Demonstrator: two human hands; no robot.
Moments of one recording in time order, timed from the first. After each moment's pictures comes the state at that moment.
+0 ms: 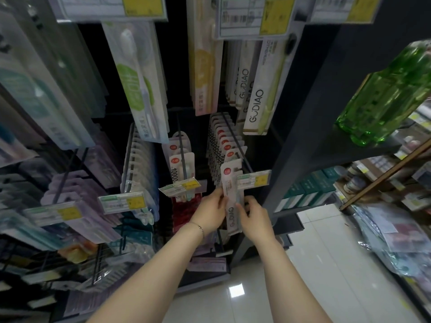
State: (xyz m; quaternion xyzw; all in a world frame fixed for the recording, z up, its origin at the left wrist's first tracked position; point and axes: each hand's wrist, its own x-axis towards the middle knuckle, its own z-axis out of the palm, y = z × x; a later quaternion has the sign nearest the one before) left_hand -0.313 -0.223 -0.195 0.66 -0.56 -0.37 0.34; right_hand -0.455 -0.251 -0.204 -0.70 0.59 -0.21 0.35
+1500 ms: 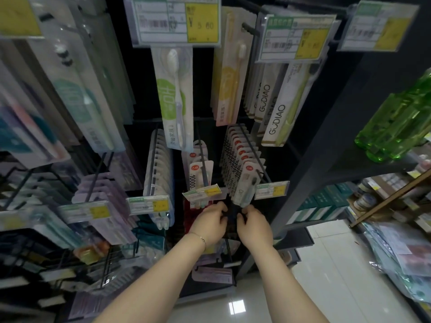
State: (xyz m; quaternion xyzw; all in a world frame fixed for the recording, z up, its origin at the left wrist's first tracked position) left_hand -0.279 -0.201 -0.205 0.71 -0.60 -0.28 0.23; right_hand -0.414 -0.242 -0.209 -0.74 0.61 -0.15 0.23
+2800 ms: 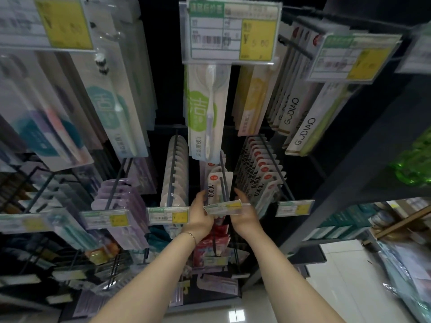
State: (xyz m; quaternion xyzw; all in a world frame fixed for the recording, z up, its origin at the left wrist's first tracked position) left_hand -0.216 -0.210 -0.214 0.72 -0.42 -0.31 0.46; right_hand -0.340 -0.277 -0.205 -0.67 0.49 -0.24 0.50
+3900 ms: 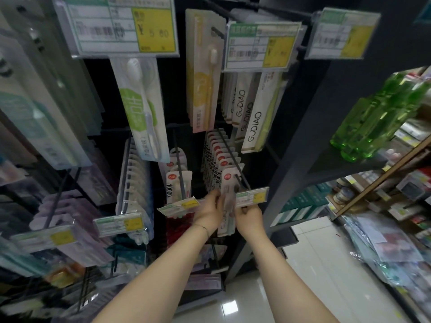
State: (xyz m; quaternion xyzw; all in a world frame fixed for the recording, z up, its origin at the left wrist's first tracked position) left_hand -0.310 -0.268 -0.205 0.72 -0.47 -0.34 0.38; right_hand -0.427 -0.282 -0.195 -0.58 0.60 -0.32 0.46
